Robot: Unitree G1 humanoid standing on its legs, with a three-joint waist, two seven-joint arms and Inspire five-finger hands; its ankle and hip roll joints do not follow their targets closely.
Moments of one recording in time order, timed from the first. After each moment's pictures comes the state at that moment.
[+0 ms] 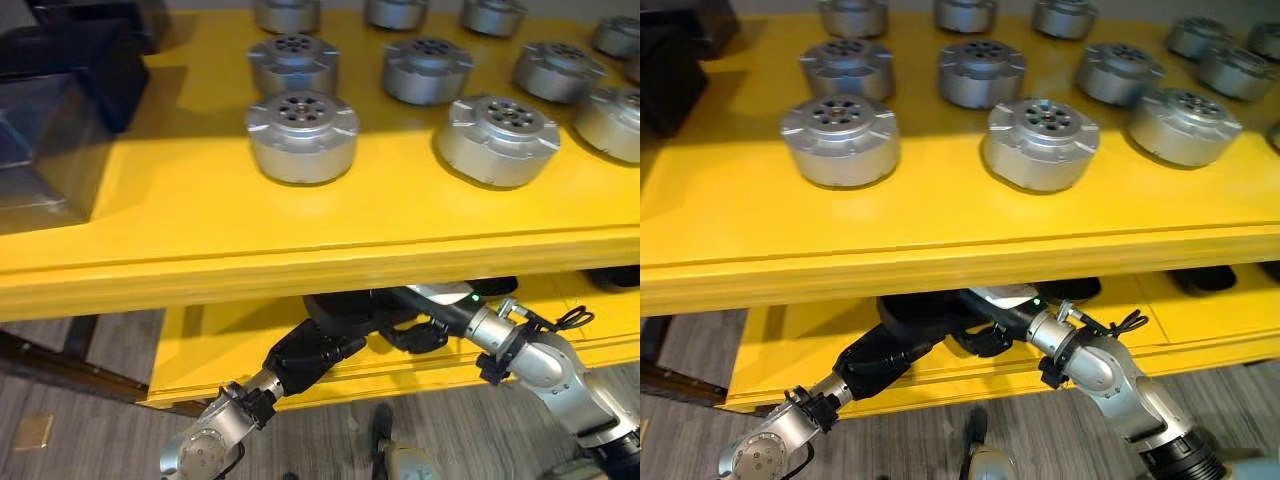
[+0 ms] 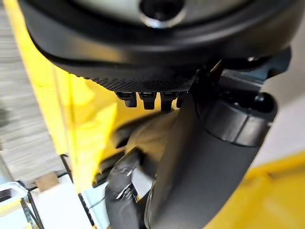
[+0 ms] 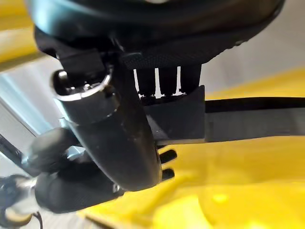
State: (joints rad) left arm 0.10 0.40 -0.21 -0.03 -1.09 0.35 -0.36; right arm -0.08 -0.79 0.28 -0.26 -0.33 -0.25 0.29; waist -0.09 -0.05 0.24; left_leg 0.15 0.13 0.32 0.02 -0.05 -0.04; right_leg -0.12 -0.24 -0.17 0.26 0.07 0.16
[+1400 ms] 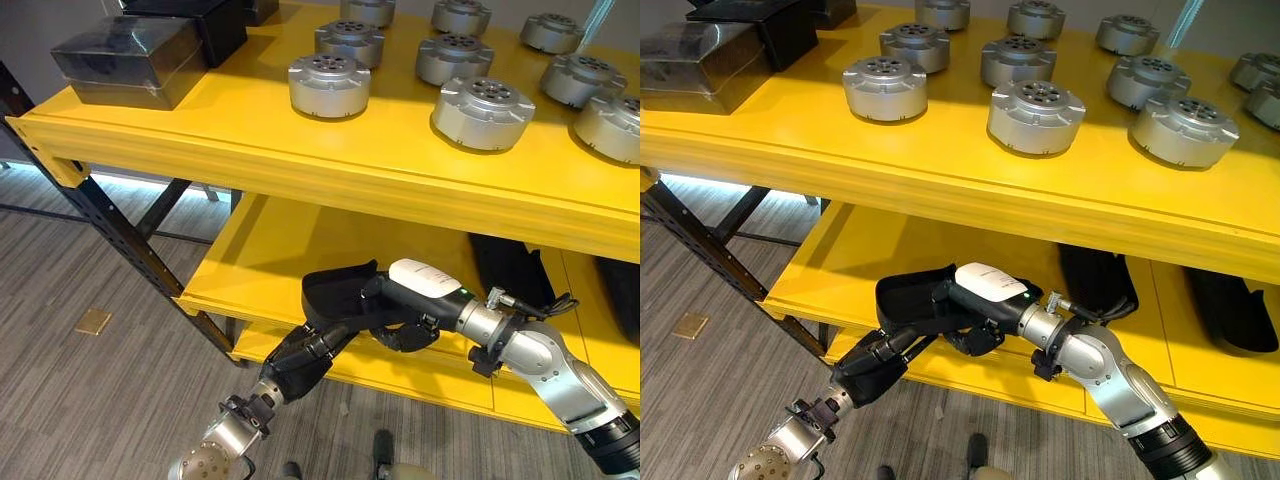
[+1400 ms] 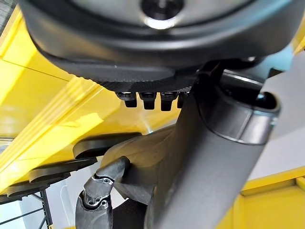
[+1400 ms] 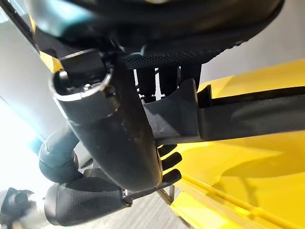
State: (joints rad) left arm 0.20 0.30 -0.10 -0.04 -1.21 0.39 -0.32; right arm -0.20 -0.75 0.30 -0.24 -0.33 -0.28 0.37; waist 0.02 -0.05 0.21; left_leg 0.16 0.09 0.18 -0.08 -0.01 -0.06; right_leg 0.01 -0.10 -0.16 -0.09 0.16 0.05
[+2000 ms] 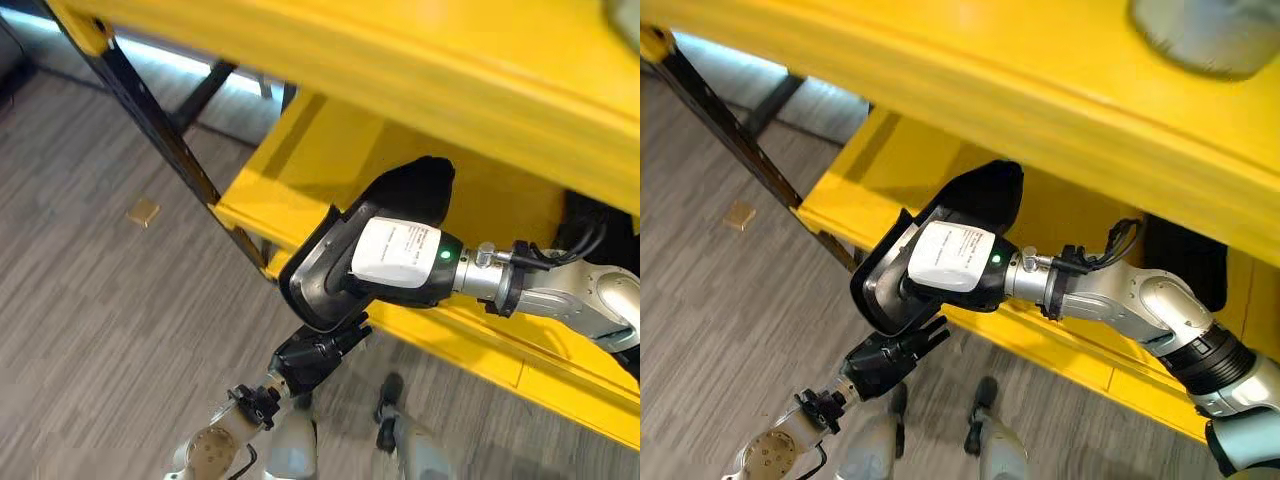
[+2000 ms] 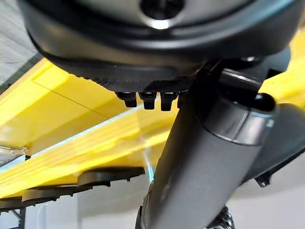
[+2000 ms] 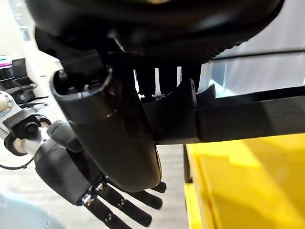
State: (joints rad) left arm 0.09 0.37 -0.16 0.00 -1.21 0.39 -0.38; right arm -0.72 -1.05 0.53 -0.18 -0.55 -0.58 0.23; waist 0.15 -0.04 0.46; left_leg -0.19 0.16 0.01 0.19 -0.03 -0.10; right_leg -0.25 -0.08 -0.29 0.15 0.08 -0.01
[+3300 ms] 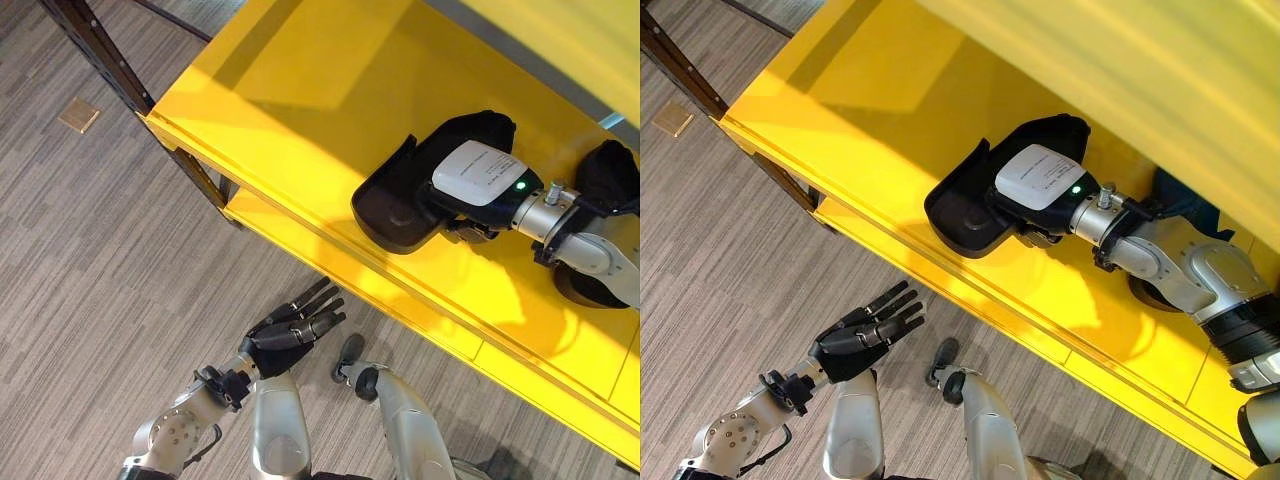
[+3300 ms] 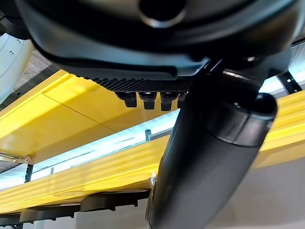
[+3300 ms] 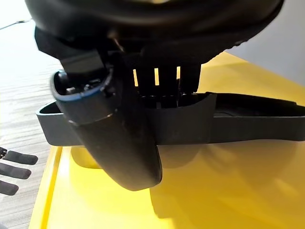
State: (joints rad) left arm 0.07 0.50 -0.08 -0.02 -1.20 0.44 -0.41; right arm -0.87 -1.15 0.61 0.13 -0.55 -0.38 0.06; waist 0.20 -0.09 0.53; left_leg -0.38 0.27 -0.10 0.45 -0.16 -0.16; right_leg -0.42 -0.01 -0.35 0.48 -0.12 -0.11
